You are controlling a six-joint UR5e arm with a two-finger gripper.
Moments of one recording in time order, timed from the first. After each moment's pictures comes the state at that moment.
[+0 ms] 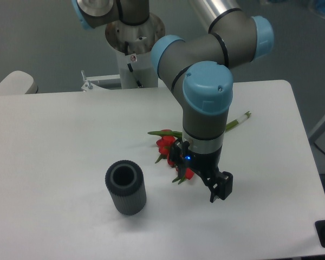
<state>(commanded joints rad) 2.43 -2.04 -1.21 -1.24 1.50 1.20</state>
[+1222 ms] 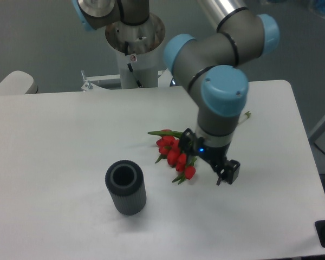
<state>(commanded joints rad) 2.58 -2.01 -1.35 -1.36 1.51 1.30</state>
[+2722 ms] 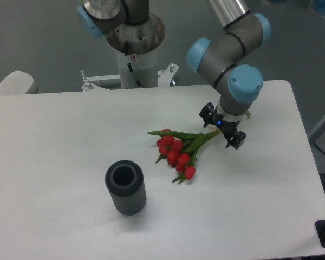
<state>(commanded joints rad) 2.73 -1.93 -1.86 -1.02 1.49 1.54</state>
